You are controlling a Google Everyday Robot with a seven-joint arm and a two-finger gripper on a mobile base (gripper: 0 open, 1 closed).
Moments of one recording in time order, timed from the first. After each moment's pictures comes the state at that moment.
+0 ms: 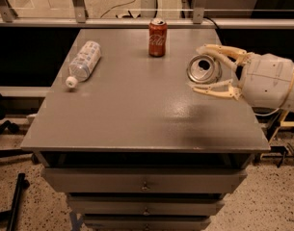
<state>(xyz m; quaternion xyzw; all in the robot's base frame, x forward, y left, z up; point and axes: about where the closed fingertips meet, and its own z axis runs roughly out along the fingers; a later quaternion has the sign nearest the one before) 0.488 -0.115 0.980 -0.60 0.42 0.09 0.68</state>
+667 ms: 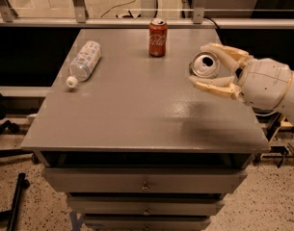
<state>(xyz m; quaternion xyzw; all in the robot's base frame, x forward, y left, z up) 0.505 -0.128 0.976 -0.51 0.45 0.18 0.71</state>
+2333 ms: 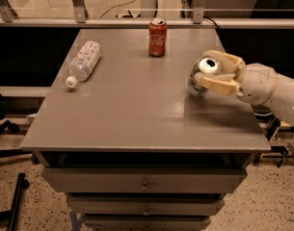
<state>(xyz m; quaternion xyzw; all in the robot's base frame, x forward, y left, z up) 0.567 -0.160 0.930 -0.43 0.48 0.33 0.69</state>
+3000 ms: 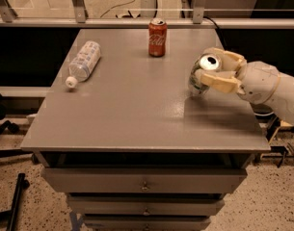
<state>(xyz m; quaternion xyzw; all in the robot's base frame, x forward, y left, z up) 0.565 -0.159 0.939 -0.42 0.49 0.33 0.69</state>
